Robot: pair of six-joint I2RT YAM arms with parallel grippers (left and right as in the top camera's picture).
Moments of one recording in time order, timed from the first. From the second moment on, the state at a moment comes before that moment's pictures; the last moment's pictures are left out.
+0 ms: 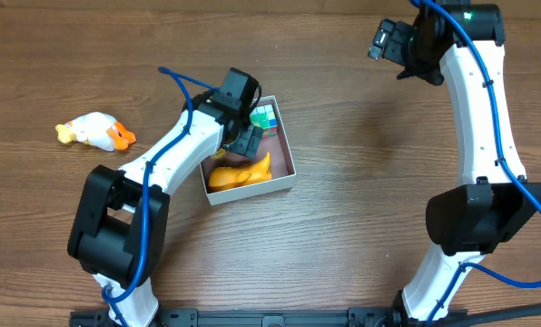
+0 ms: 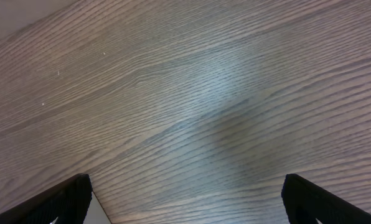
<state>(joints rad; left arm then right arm) -0.43 1.91 1.37 -0.71 -0.15 -0.11 0.05 2.04 2.17 -1.25 0.01 0.41</state>
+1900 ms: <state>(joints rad) -0.71 1.91 1.55 -1.09 -0.04 -0.24 0.05 2.04 2.17 -1.25 0.01 0.41</state>
